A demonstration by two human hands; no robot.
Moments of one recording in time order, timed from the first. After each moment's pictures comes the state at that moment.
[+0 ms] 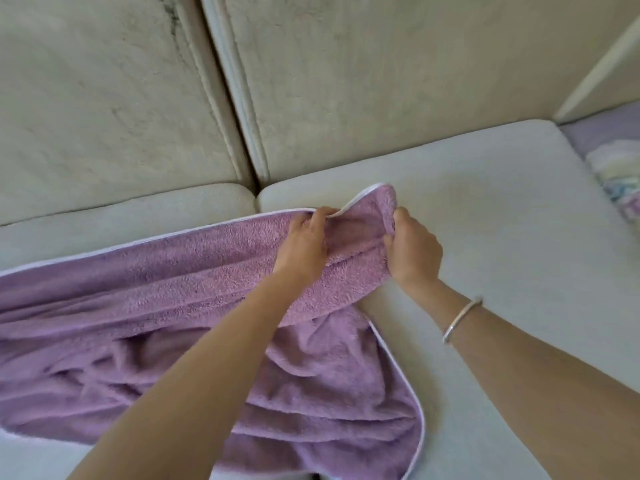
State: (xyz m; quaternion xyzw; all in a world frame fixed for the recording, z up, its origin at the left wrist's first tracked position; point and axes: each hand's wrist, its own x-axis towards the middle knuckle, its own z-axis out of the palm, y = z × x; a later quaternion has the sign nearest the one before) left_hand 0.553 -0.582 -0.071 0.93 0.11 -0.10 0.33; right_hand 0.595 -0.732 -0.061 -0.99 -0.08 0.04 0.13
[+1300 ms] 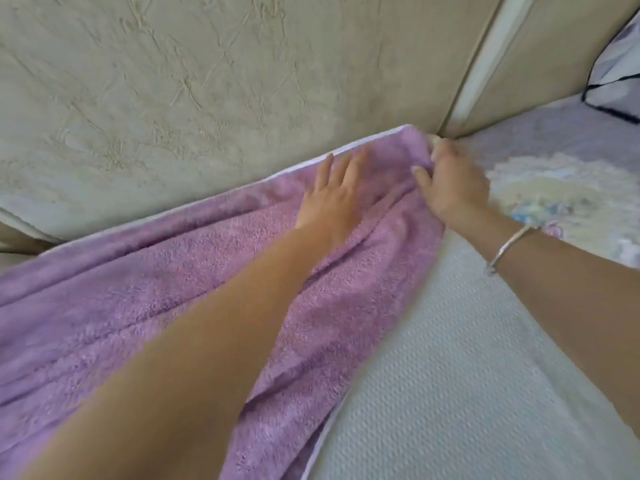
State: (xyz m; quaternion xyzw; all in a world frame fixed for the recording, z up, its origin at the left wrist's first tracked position) left_hand 0.831 -0.843 -0.117 0.97 -0.03 -0.09 0.22; right_hand 0.886 -0.997 -0.094 -0.99 -0.01 0.01 0.10
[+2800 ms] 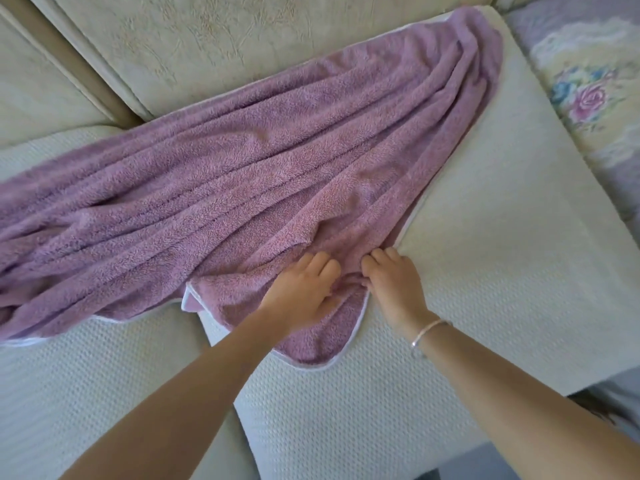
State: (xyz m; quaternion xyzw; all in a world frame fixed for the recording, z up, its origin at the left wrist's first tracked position) left_hand 0.494 -0.762 -0.124 0.96 -0.17 -0.15 0.17; right_hand 0.530 -0.920 -0.132 -0.96 -0.24 0.11 0.03
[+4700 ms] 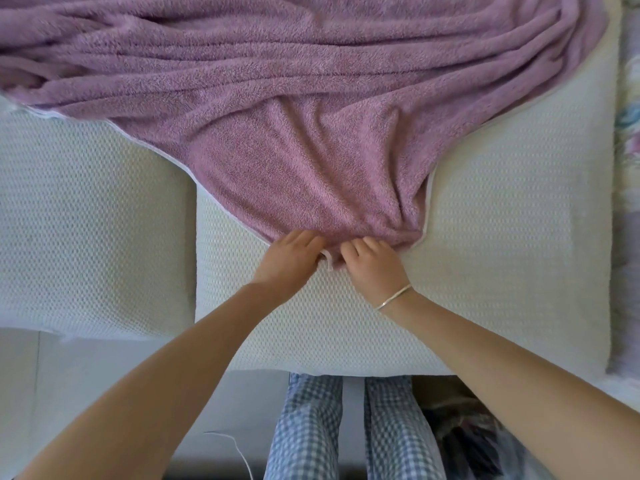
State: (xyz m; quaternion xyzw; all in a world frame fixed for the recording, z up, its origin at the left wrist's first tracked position) left_hand 0.397 -0.859 -0.119 0.95 0.11 -0.18 0.21; right_hand 0.483 -0.984 -0.118 -0.85 -0.52 0.04 0.03
